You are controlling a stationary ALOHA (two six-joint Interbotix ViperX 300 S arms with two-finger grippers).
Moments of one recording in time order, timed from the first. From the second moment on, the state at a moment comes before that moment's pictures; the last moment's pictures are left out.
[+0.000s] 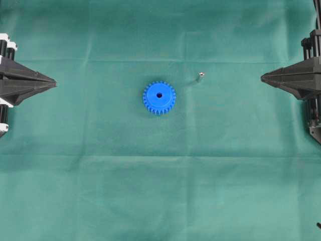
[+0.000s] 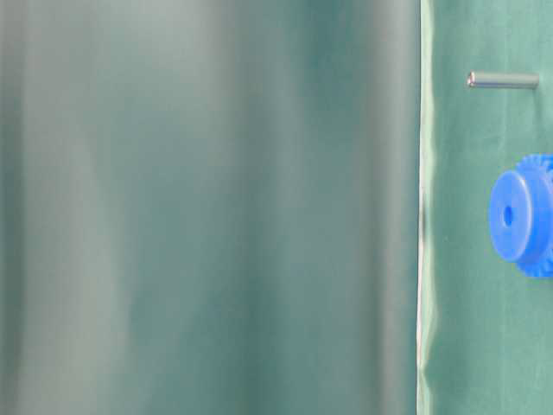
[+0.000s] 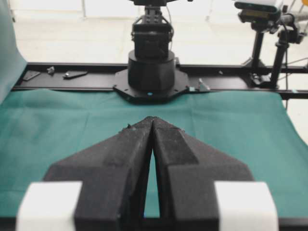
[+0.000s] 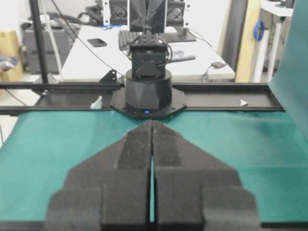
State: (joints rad) left arm 0.00 -0.97 1.19 0.00 -0.29 0.00; right arm 0.00 -0.96 1.17 0.00 -0.30 -0.01
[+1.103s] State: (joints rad) left arm 0.00 -0.97 1.18 0.01 -0.27 0.00; right arm -0.22 -0.29 1.19 0.01 -0.62 -0.01
